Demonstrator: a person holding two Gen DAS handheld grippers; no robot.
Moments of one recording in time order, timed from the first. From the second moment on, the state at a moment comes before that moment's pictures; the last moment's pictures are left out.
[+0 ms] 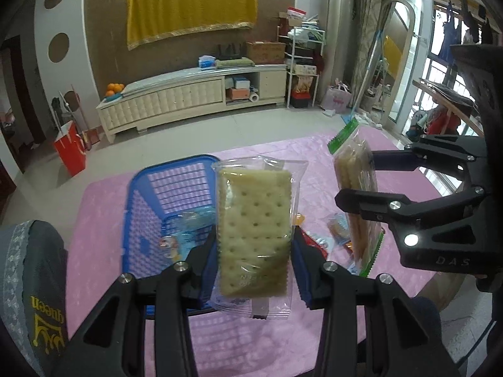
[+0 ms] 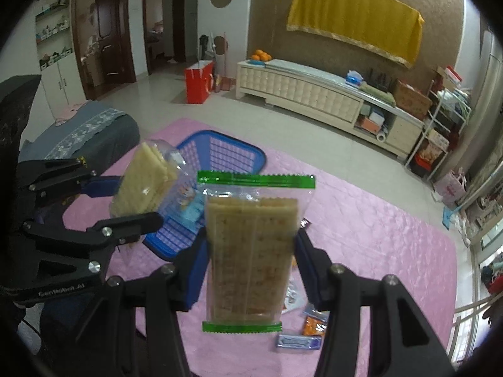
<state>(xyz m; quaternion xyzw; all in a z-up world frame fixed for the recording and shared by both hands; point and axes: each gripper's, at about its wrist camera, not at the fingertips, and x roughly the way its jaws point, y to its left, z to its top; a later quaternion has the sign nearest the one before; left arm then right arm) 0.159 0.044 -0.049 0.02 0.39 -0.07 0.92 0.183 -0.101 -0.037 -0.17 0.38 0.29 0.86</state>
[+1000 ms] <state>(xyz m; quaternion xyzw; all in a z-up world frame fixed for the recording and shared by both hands) 0.223 0.168 -0.083 -0.02 0.44 -0.02 0.90 0.263 0.001 -0.085 -0.10 0.44 0.31 0.84</state>
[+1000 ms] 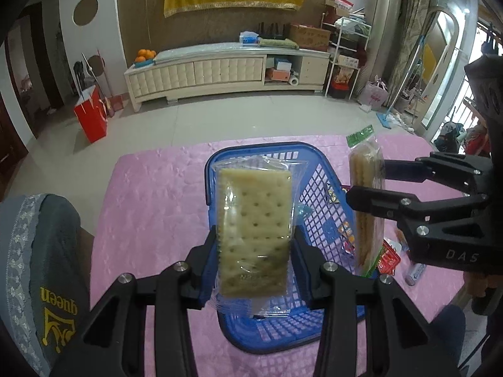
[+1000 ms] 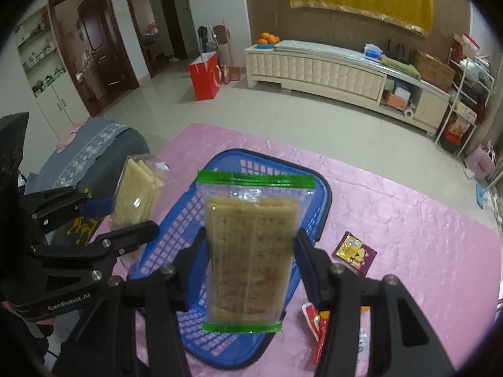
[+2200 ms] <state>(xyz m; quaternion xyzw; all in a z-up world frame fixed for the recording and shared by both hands) 0.219 0.157 -0.060 0.00 0.42 -0.01 0.91 0.236 -0.021 -0.039 -0.13 0.41 0.27 0.86</state>
